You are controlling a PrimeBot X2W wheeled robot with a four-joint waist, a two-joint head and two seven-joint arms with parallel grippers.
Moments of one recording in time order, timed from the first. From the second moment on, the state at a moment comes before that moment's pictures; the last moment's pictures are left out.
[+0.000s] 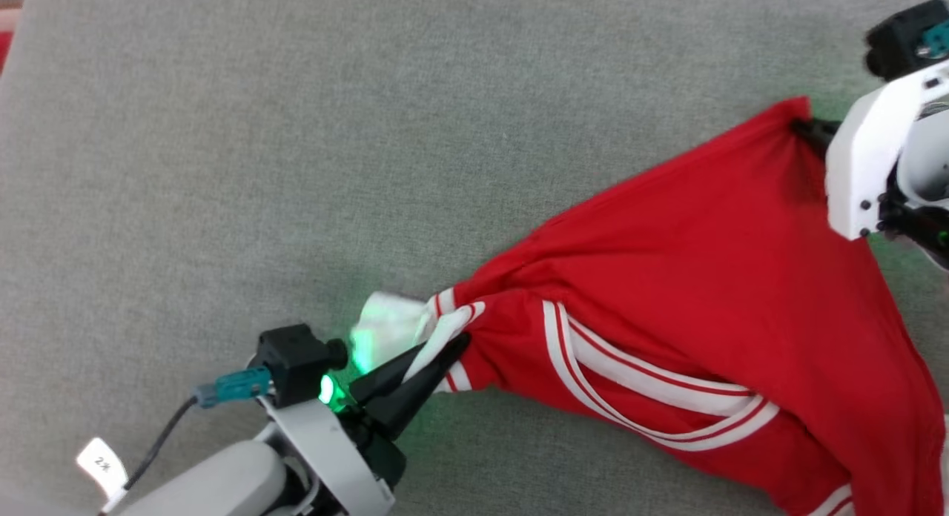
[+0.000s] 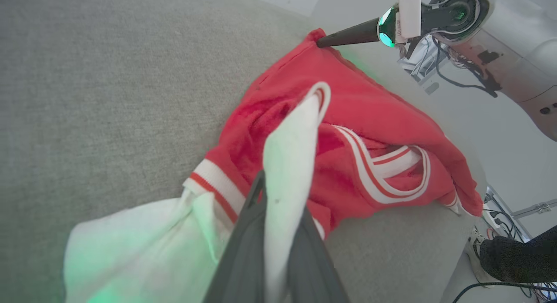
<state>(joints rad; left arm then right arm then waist) -0.54 0.67 -0.97 0.00 -0.99 -0.13 -0.26 -0.87 -0.47 0.38 0.37 0.57 0.13 0.70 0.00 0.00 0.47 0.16</state>
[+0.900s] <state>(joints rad) -1.34 0.77 -0.99 0.22 -1.34 -0.13 -0.14 -1.24 -0.19 -0.26 0.61 0.33 0.13 0.15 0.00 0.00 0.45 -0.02</state>
